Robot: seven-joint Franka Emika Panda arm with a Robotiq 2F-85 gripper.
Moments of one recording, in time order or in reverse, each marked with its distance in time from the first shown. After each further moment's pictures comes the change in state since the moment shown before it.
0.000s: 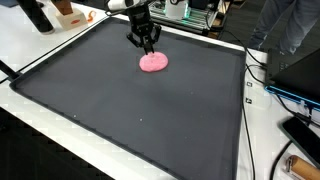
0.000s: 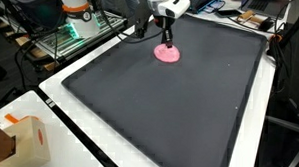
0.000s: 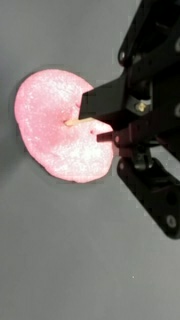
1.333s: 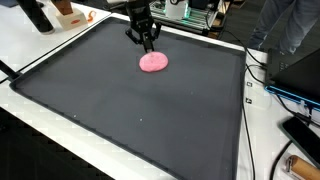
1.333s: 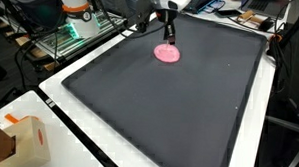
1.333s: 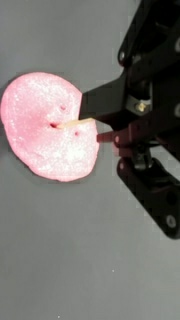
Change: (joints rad) arm -0.003 -0.037 0.008 0.007 -0.016 -0.014 0.018
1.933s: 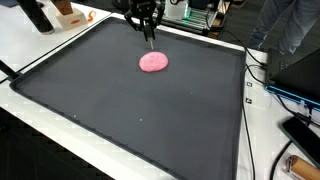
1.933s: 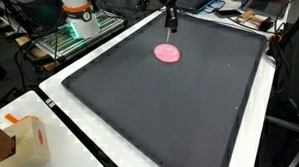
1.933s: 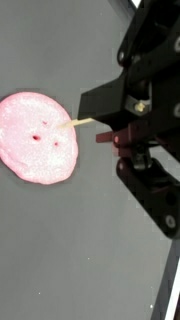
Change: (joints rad) arm 0.013 -0.121 -0.004 0.002 -0.111 -0.095 0.137
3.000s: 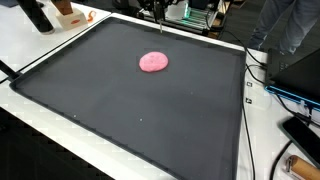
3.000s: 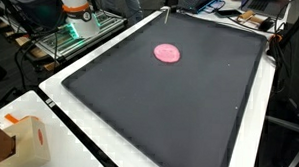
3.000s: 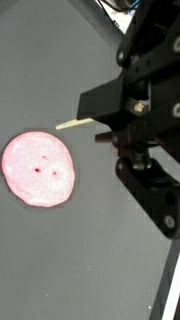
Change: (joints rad) arm 0.065 -0.118 -0.012 0.056 -0.139 -0.233 0.249
